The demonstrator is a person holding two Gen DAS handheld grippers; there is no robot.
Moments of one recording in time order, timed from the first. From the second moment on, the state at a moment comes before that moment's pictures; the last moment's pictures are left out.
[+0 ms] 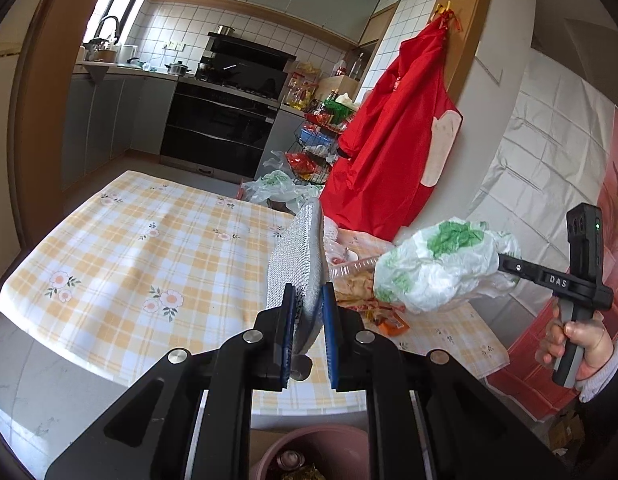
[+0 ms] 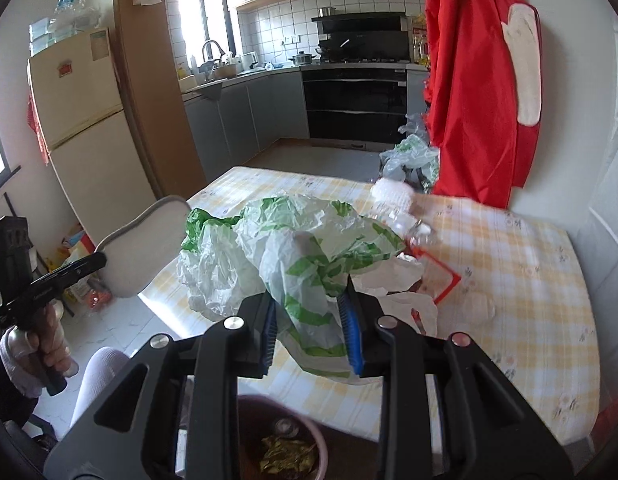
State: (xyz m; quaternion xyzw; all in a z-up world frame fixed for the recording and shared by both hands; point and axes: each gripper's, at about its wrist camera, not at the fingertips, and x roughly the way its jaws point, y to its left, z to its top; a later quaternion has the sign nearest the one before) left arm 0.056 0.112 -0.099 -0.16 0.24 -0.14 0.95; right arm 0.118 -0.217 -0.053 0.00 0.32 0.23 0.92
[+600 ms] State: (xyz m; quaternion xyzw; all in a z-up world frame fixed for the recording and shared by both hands) left arm -0.022 0.089 -0.120 -0.14 0.24 -0.16 0.95; right arm 0.001 -0.199 -0.128 0.02 0.38 0.27 0.88
